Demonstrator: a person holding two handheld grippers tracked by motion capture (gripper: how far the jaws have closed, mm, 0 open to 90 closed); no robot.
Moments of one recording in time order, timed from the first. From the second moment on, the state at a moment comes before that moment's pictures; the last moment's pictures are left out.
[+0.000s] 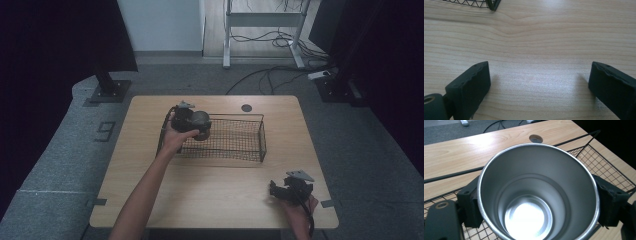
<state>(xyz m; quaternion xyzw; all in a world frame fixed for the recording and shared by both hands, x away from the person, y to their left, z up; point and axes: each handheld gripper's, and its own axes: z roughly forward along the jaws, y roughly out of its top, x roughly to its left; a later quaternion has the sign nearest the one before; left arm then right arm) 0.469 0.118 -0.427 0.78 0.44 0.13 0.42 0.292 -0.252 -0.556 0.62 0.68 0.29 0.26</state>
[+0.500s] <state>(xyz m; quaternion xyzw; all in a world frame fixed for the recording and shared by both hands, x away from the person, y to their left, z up) 0.477 0.117 -0.450 0.79 0.46 0.13 0.40 0.292 -0.252 -0.556 0.62 0.68 0.29 0.26</state>
